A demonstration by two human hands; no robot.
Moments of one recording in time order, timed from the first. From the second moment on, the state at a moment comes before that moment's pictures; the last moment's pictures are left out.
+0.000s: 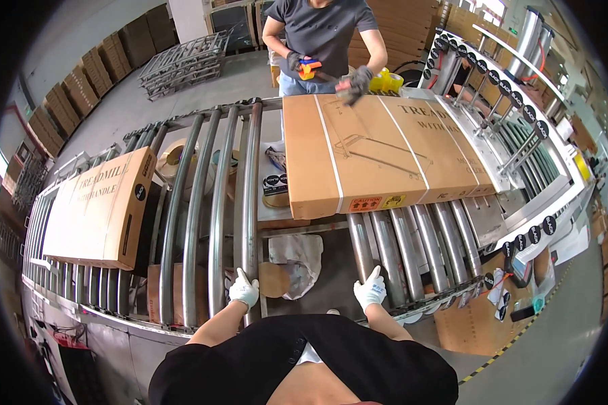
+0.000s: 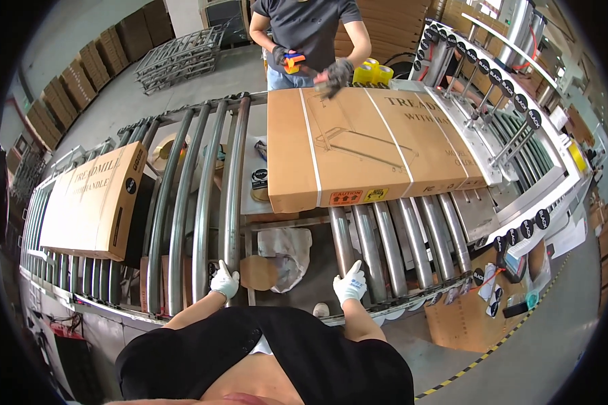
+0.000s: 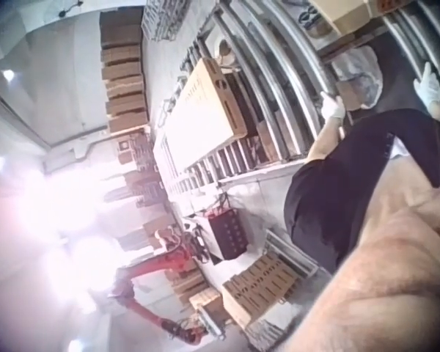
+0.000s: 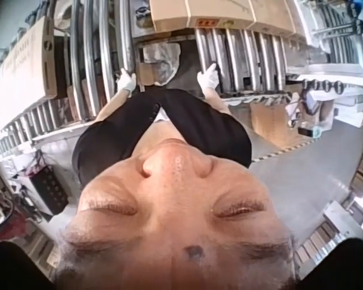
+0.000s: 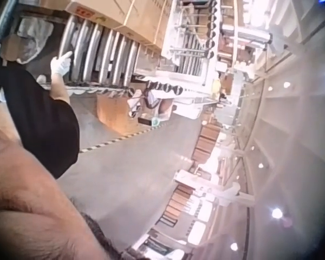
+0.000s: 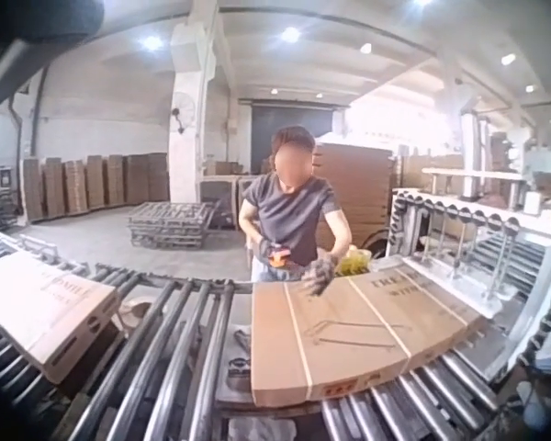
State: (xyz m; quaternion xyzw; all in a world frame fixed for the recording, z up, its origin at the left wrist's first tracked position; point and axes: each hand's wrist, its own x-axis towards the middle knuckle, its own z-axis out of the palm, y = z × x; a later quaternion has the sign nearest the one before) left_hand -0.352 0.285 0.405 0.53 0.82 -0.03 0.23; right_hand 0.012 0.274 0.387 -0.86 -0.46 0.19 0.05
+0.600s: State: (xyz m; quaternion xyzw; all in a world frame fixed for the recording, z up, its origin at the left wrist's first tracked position) left_hand -0.247 0.479 0.526 0.94 0.31 0.14 -0.05; right_hand 0.019 0.280 0.389 -0.86 -0.47 0.20 0.07
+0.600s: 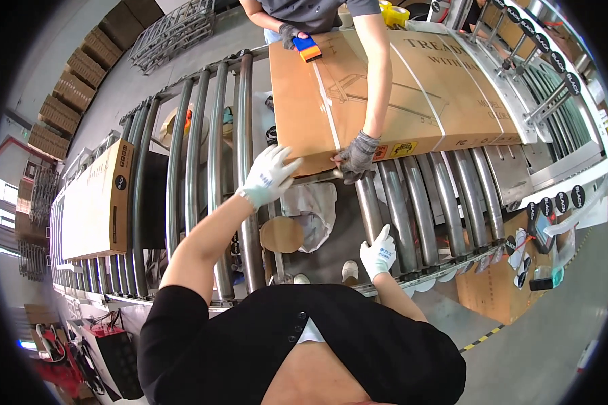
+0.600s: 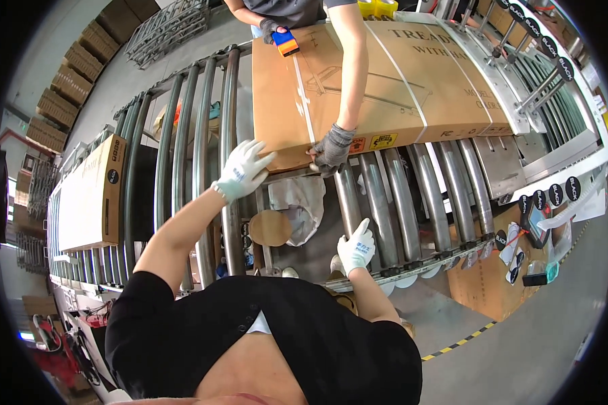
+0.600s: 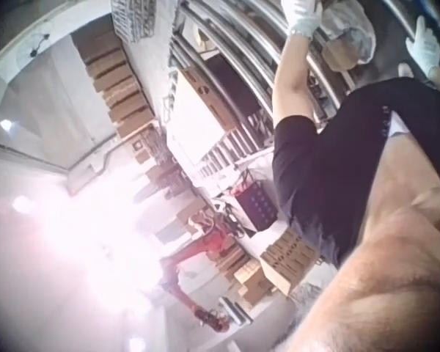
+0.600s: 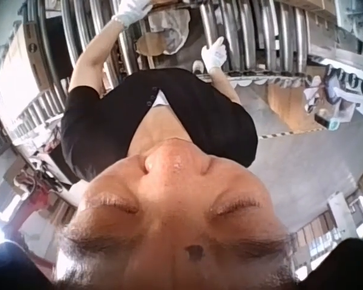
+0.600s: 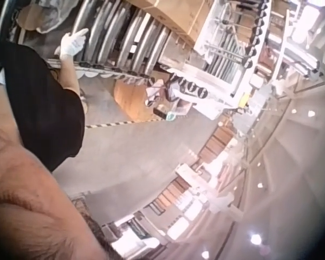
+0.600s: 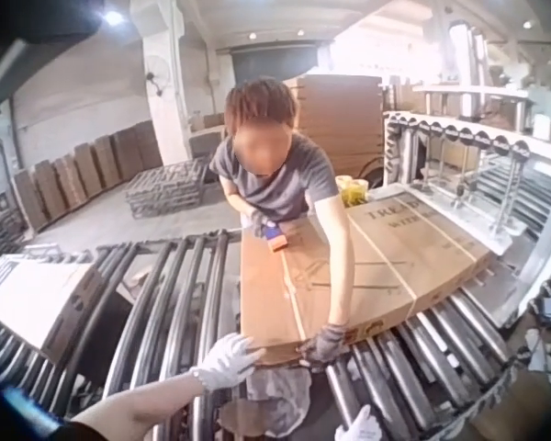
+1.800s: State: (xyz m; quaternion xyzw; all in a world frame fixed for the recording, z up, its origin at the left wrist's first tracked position) left_hand -0.202 0.566 0.484 0.98 0.15 0.11 -0.05; right_hand -0.075 0.579 0.187 -0.54 -0.22 0.61 0.53
